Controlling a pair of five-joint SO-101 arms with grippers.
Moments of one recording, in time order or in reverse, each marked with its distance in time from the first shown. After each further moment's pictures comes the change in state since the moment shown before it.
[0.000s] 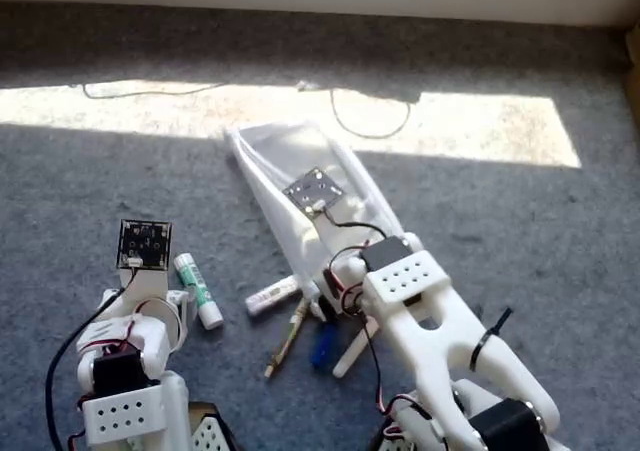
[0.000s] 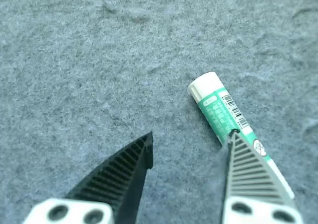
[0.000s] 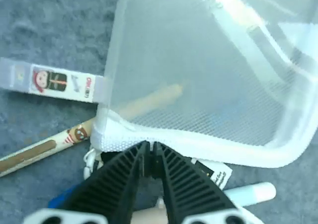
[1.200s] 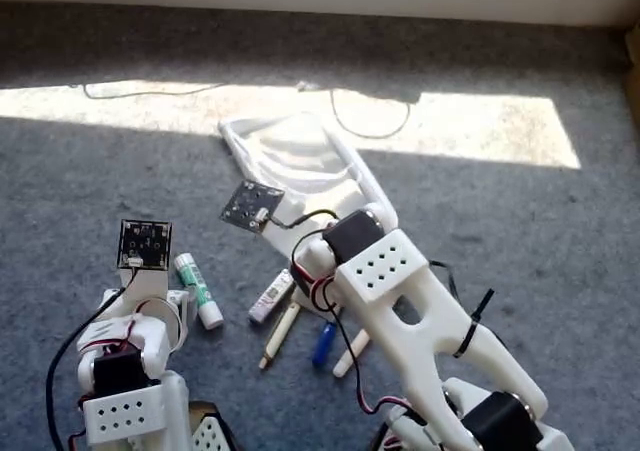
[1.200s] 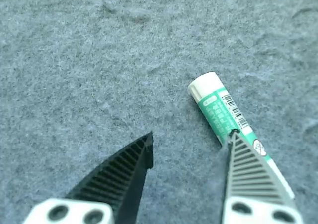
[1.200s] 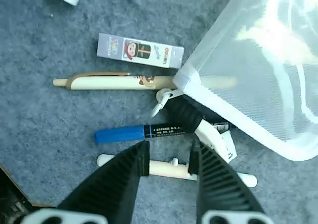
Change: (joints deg) left arm 0.0 0.0 0.0 0.0 0.0; right arm -10.0 1.5 -21.8 28.9 14.0
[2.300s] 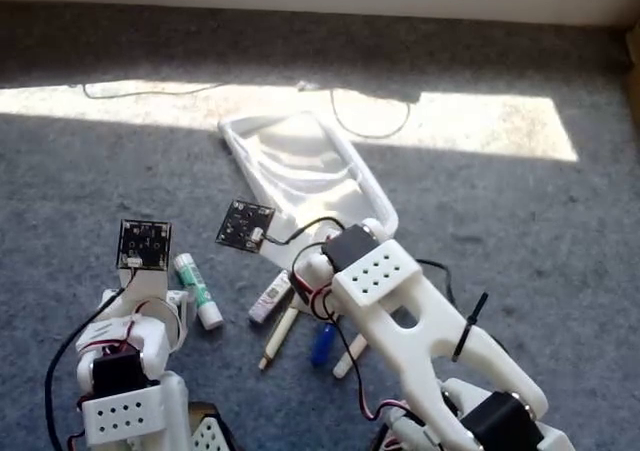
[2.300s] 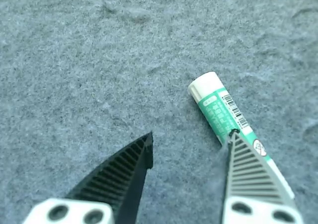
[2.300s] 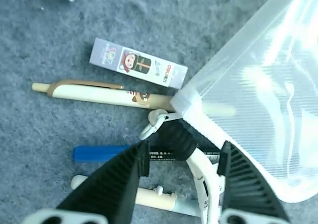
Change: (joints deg) left arm 0.0 0.0 0.0 0.0 0.0; right arm -0.3 0.3 9.1 -13.3 6.8
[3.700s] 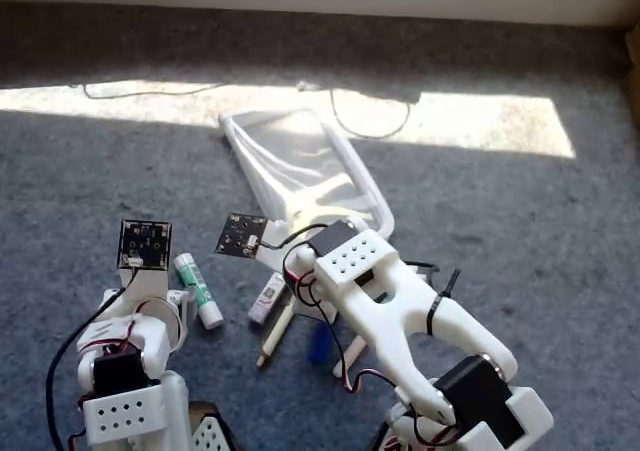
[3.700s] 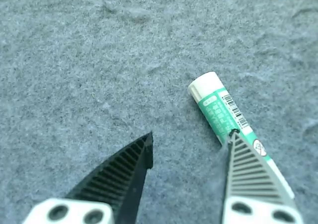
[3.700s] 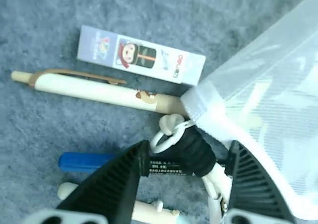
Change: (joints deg) left arm 0.0 0.0 0.0 0.0 0.0; right arm 1.2 15.3 -0.5 -4.1 3.8
